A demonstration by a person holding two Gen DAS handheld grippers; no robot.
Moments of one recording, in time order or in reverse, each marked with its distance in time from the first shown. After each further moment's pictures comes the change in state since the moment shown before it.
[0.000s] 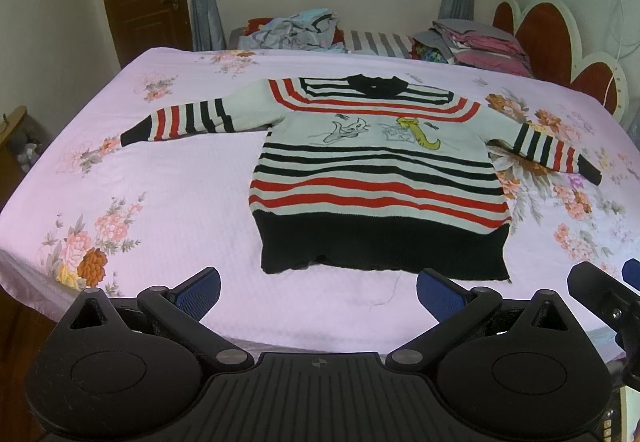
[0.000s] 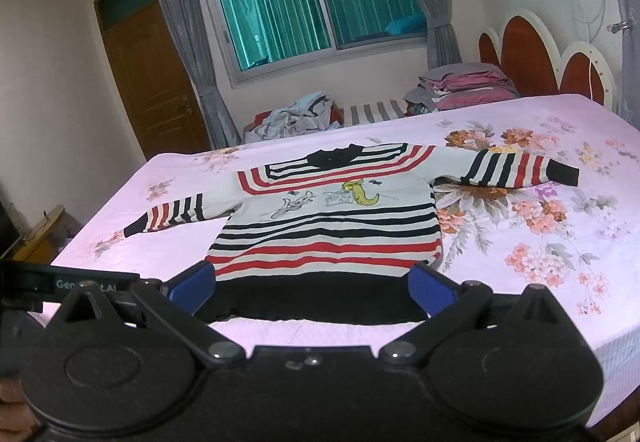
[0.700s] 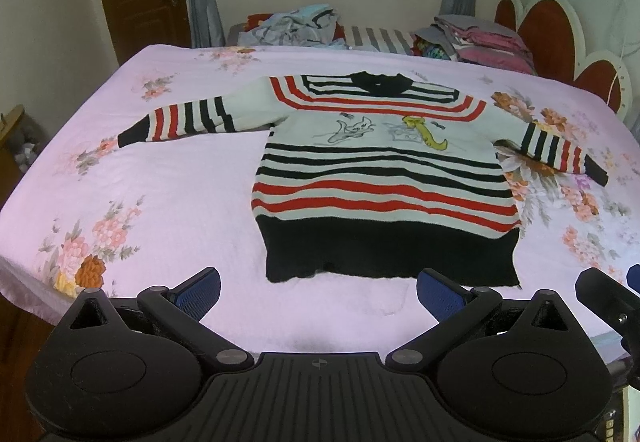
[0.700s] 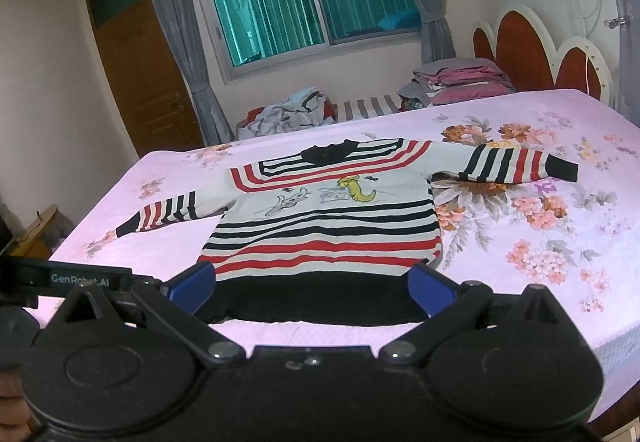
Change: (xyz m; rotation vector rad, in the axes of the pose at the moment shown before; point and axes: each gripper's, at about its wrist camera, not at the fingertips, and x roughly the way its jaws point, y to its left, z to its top) left arm 0.020 0.012 0.016 0.003 0.019 -0.003; right arm 0.015 -0.001 0.002 0.015 0.016 -0.016
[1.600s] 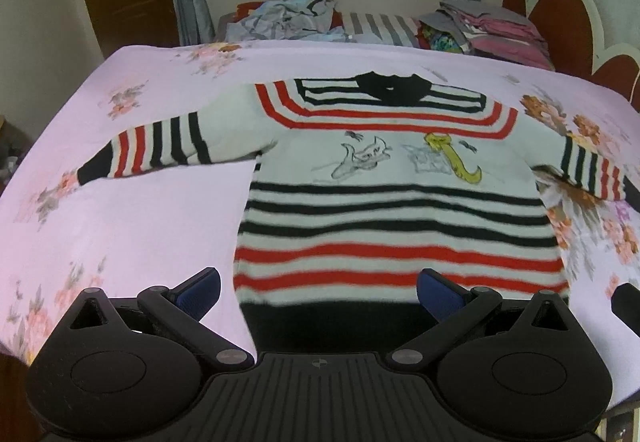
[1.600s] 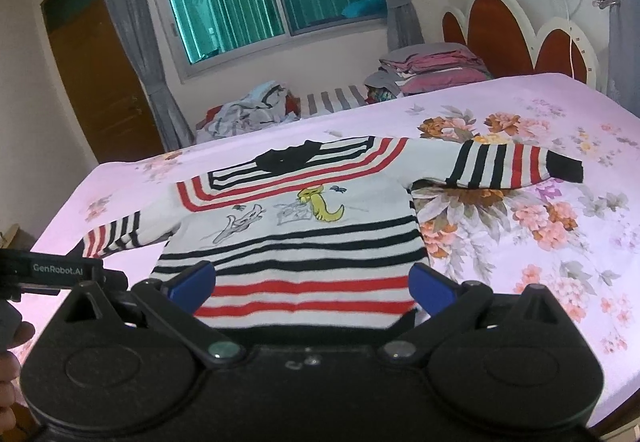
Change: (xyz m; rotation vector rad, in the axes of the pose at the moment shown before) left arm 0.127 -0.007 0.099 0.027 0.048 0.003; right arm 0.116 -0.024 0.046 0.064 0.022 -0.113
